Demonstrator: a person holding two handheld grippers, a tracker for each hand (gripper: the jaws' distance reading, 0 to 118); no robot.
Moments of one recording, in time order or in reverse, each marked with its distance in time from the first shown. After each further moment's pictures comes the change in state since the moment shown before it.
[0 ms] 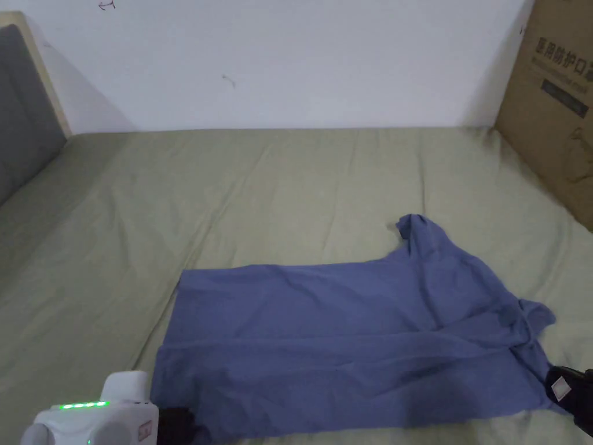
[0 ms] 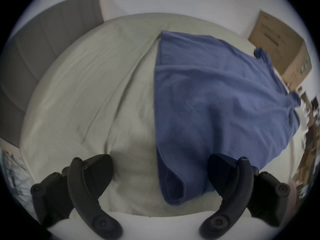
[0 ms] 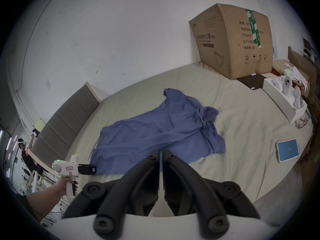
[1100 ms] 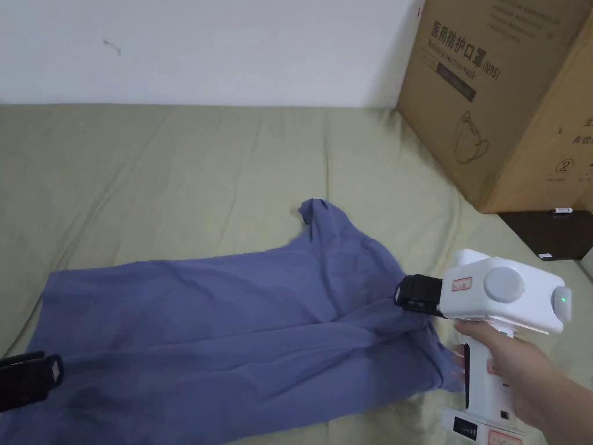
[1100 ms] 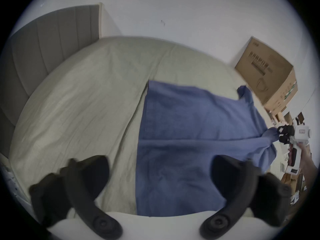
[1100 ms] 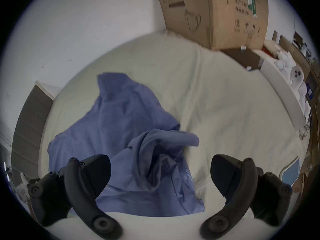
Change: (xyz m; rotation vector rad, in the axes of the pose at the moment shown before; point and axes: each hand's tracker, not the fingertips) left arm -0.015 0.068 0.033 0.187 -0.166 0.136; right arm 0.107 0.081 -0.204 -0.216 -0.298 -0.092
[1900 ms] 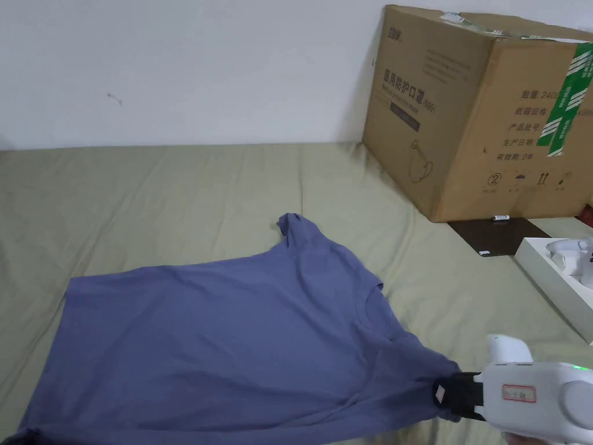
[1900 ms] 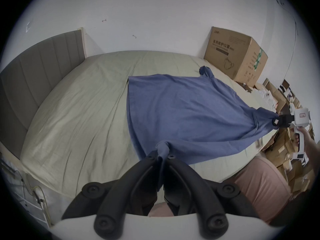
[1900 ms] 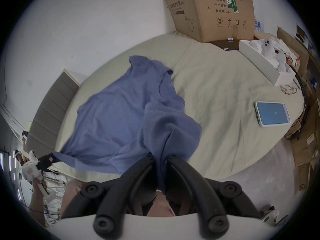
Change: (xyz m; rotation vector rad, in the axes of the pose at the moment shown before) left arm 0.001 -0.119 0.148 0.086 -0.105 -0.215; right arm 0.070 -0.160 0.185 -0.022 0.178 0.006
